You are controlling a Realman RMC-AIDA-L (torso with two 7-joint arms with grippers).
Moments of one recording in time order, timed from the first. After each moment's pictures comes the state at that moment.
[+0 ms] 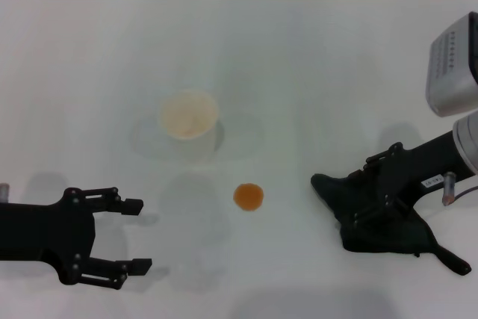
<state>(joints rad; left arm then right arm) -0.26 -2.00 1.02 0.96 1.96 1.75 -1.36 0.44 2.01 -1.44 -1.27 -2.18 -1.48 2.05</state>
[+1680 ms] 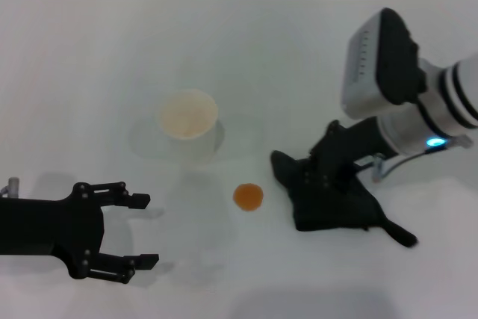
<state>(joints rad) -0.27 -2.01 1.03 0.96 1.98 1.71 -1.29 0.59 2.02 -1.63 -1.14 -2.16 -1.24 2.01</state>
